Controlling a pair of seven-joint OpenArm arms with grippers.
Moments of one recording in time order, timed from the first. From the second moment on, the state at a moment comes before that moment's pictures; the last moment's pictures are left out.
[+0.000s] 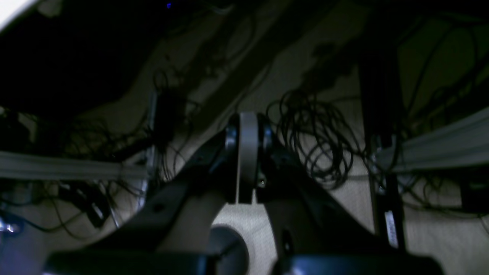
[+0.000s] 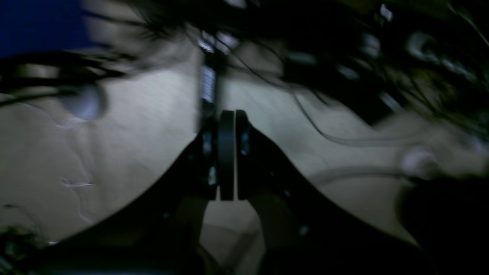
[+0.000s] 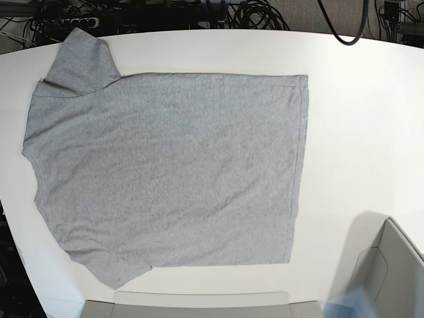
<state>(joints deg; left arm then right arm) 60.0 -7.2 -15.0 68.5 0.3 3.5 -39.3 -49.5 20.0 -18.9 69.4 19.0 5.2 2.5</state>
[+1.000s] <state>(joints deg) 52.2 -1.4 -24.5 108.1 0.3 2.9 -24.0 -57.6 24.3 0.8 113.9 18.7 5.2 1.3</state>
